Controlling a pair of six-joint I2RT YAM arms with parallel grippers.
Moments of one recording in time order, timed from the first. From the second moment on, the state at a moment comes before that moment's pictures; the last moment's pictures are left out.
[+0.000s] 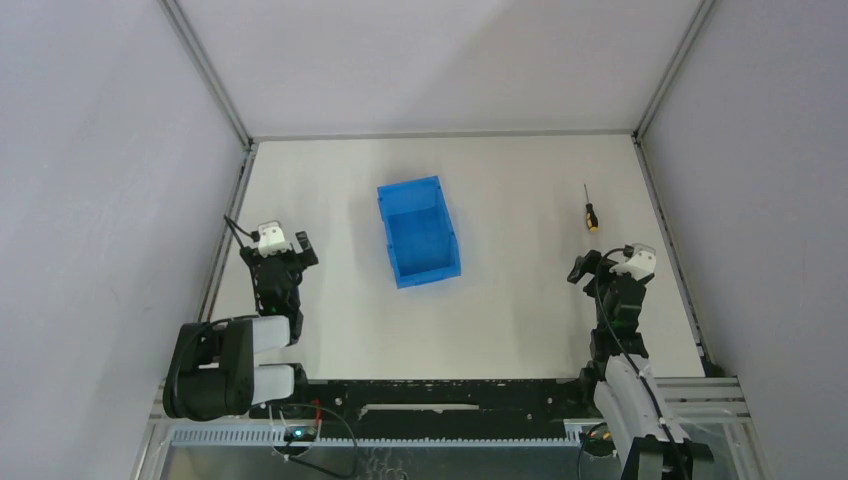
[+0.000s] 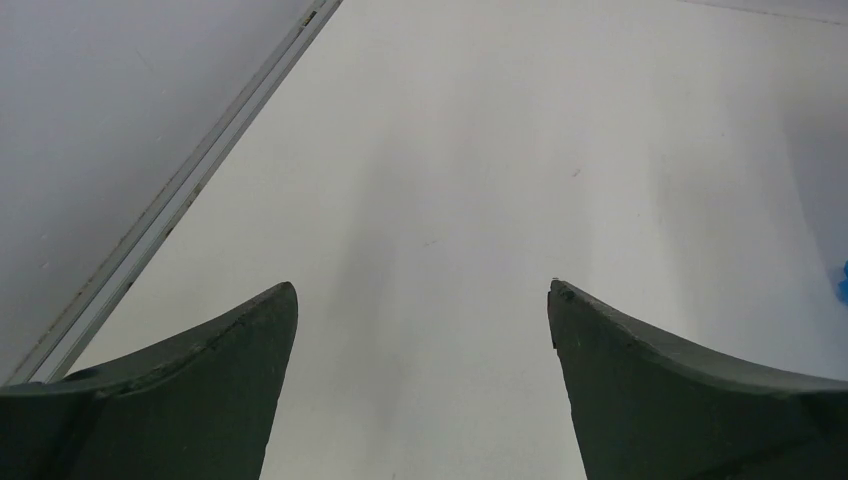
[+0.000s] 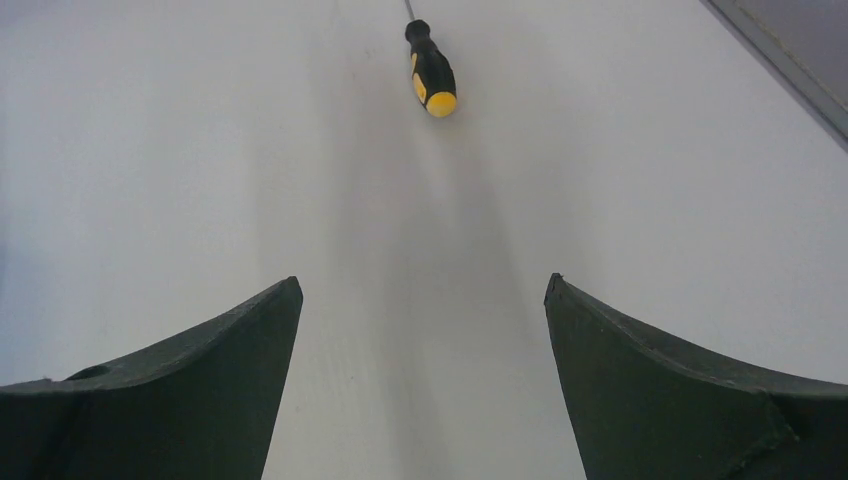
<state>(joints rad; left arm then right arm) 0.04 1.27 0.15 1.01 -0.25 -0.03 -0.12 0.67 0.06 0.32 0.11 0.27</state>
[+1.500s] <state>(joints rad) 0.04 1.27 0.15 1.01 -0.25 -0.03 -0.18 2.22 1.78 -0.84 0.05 0.03</state>
